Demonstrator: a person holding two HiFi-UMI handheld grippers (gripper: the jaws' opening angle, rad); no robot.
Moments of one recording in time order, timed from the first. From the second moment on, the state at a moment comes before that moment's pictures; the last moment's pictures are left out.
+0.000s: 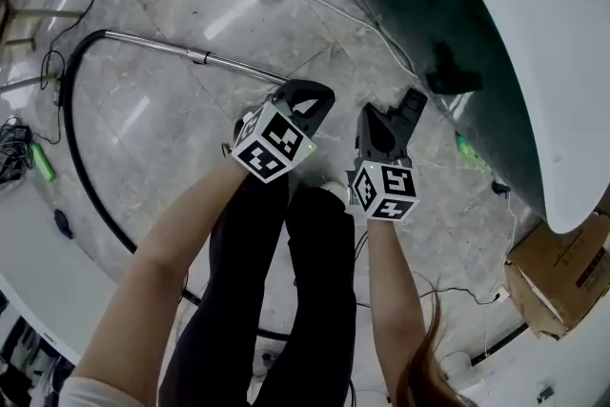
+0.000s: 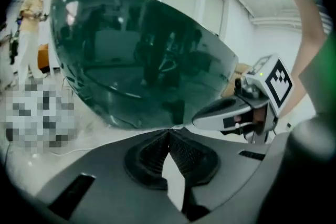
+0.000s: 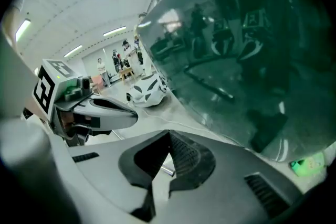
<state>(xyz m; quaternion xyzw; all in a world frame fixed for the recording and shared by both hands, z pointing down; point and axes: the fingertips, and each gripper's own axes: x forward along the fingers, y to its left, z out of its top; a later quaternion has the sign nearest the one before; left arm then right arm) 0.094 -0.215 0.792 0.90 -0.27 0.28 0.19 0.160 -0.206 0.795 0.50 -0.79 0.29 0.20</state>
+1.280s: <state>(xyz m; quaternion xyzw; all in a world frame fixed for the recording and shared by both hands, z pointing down) 0.092 -0.170 0.514 0.88 -0.38 0.19 0.22 0.159 -0.164 0.501 0.55 -0.78 0.26 0.14</state>
